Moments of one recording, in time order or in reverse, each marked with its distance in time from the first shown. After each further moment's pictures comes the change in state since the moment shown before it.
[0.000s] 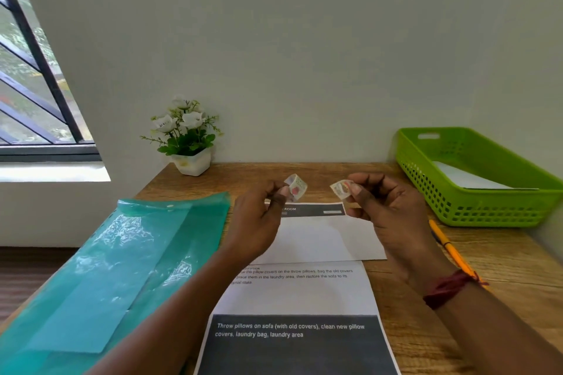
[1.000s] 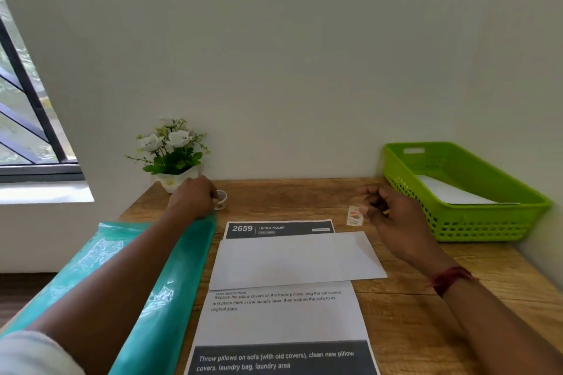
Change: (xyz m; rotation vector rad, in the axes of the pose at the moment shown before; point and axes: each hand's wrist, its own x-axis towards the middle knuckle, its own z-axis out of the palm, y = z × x) left_hand 0.110 -0.092 -0.062 0.831 -0.195 -0.256; right_hand 0.044 0.015 -0.052 -0.721 -0.102 -0.233
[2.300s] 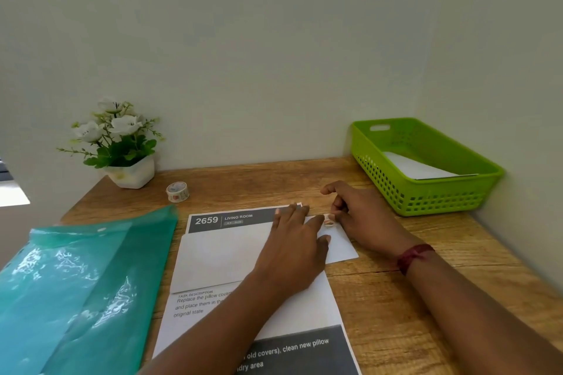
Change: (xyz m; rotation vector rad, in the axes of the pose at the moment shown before) left_hand -0.131 0.181 0.065 -0.182 -0.177 0.555; right_hand -0.005 0.029 0.003 -0.350 -0.276 0.029
